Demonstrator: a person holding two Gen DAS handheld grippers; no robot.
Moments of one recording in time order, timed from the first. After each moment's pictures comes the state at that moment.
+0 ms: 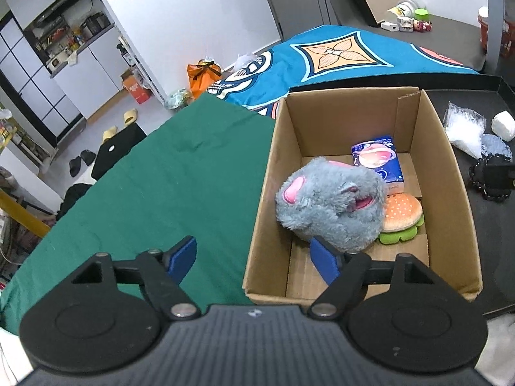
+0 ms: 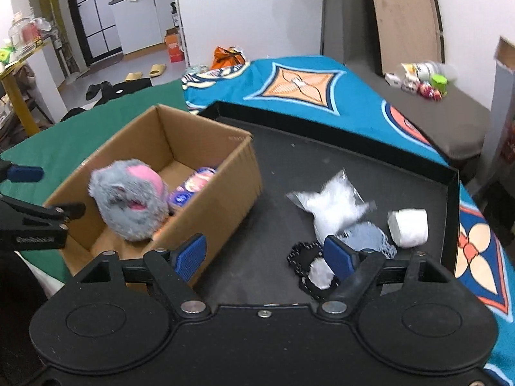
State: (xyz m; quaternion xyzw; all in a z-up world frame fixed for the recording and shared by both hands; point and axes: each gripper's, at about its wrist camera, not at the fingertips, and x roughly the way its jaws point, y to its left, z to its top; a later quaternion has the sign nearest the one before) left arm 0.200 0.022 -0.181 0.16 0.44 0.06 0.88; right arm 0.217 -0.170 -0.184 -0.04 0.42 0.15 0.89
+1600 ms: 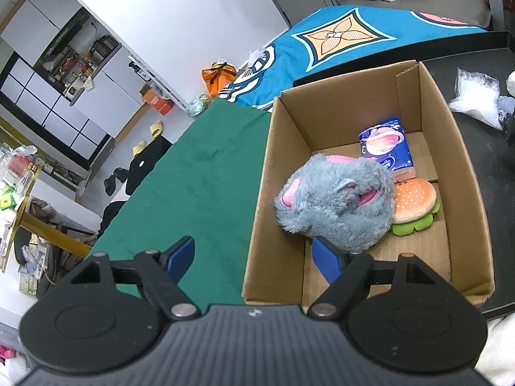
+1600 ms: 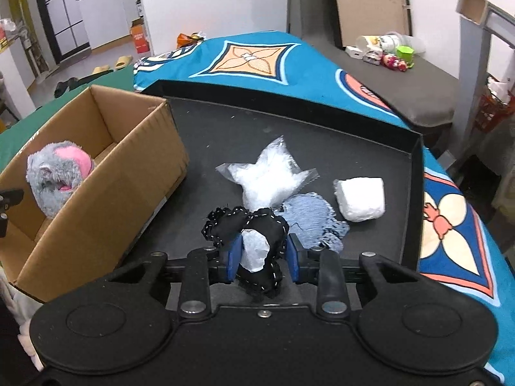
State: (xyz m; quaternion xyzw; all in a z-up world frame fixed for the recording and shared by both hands) left arm 0.205 -0.013 -0.187 0.26 0.45 0.11 0.85; right arm 0.229 -0.215 -0.211 -0.04 0.45 0.10 0.89
